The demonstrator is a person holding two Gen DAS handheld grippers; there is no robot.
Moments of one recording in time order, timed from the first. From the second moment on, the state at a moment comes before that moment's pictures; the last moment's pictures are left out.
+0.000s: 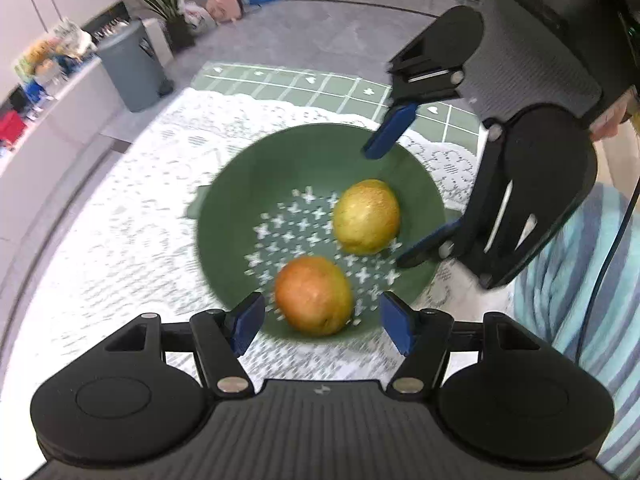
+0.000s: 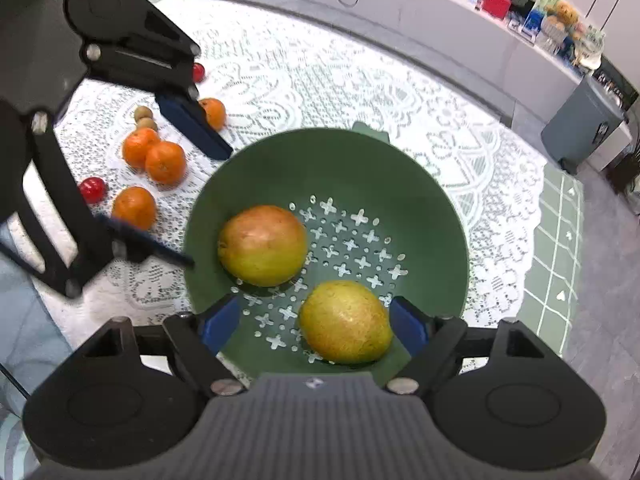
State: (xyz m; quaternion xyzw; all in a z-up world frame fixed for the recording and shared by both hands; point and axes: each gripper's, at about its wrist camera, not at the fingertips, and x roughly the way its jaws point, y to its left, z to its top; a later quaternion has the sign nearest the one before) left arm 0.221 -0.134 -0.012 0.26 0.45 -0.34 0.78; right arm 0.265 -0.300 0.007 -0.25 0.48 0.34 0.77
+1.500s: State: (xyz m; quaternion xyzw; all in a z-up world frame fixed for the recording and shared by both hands) left arm 0.106 0.083 -0.006 0.07 0.35 -0.18 0.92; right arm 0.170 -0.256 0.008 -0.06 0.34 0.31 0.88
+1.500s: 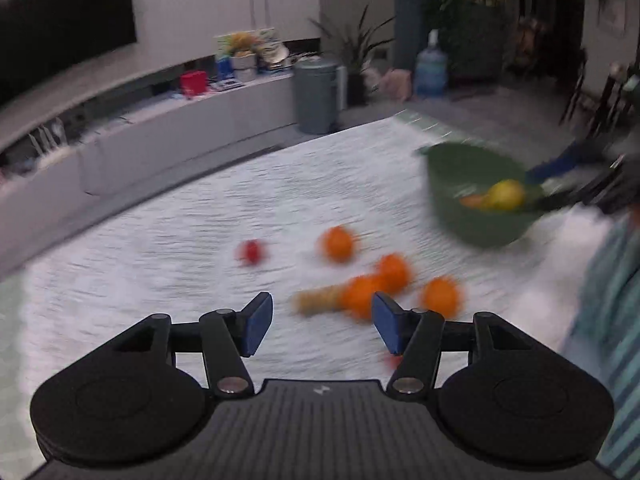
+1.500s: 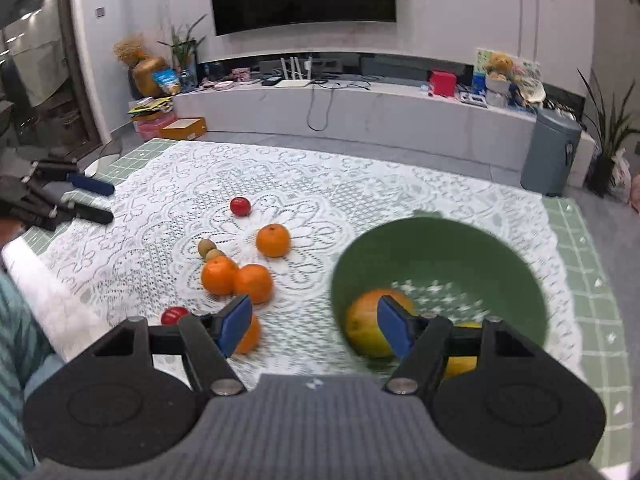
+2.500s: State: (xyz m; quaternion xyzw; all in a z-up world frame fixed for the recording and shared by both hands) left arm 0.091 0.016 -0.119 0.05 0.37 -0.09 0.92; right arm 0.144 -0.164 -0.087 -0.05 0.35 0.24 0.90
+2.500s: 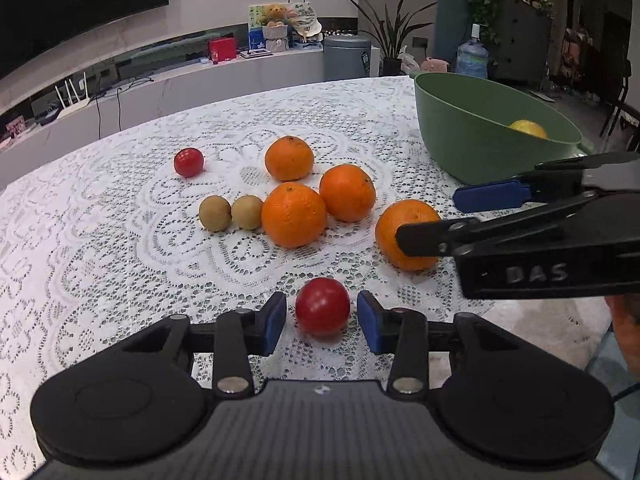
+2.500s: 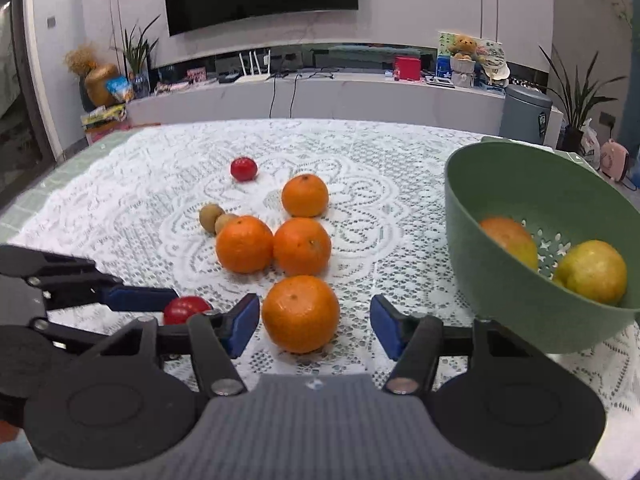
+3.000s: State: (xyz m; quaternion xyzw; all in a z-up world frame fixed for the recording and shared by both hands) left arm 0.095 0.018 -0.124 0.06 0.37 -0.10 0.92; right arm 0.148 -0.154 -0.099 -0.06 0.35 0.26 0.90
